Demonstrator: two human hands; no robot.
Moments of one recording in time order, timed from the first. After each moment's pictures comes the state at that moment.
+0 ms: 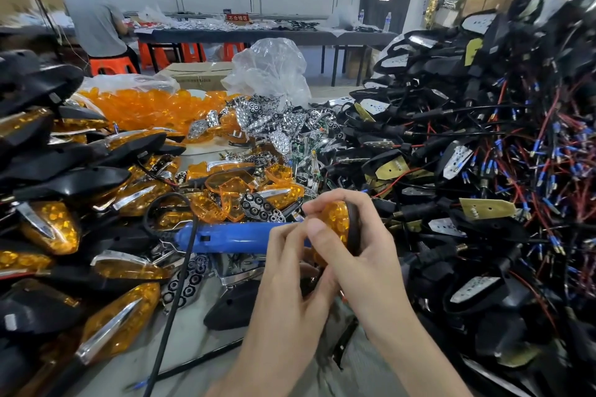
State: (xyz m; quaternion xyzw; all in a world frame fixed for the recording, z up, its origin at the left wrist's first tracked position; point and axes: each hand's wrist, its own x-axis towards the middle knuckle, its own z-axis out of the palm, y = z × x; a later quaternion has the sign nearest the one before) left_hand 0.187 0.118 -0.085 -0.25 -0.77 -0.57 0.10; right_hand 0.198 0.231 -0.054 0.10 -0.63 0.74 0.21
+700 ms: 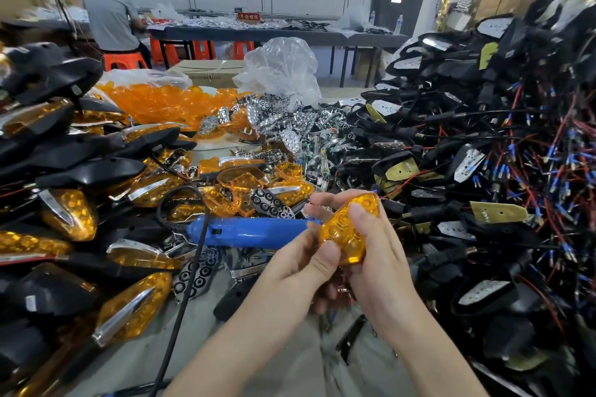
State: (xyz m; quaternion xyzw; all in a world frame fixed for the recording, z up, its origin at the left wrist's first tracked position) left_hand 0.180 0.104 -0.062 -0.20 -0.62 -0.73 -0.19; right_hand 0.186 0.235 -0.065 0.09 -0.57 0.81 0.14
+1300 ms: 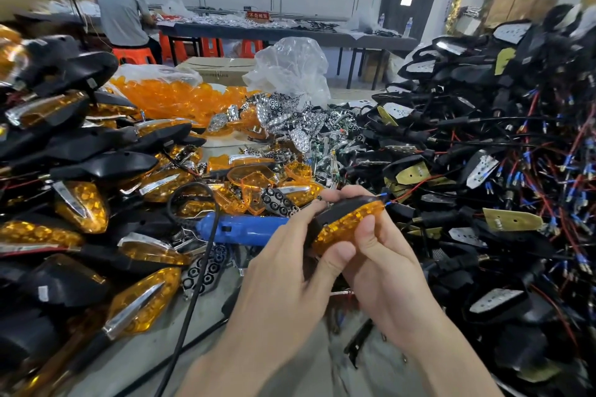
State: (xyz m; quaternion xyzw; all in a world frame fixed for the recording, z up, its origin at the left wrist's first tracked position) left_hand 0.181 0.092 -0.067 -0.26 -0.82 -0.49 0.13; right_hand 0.188 0.232 -0.061 0.13 -0.45 0.88 0.06
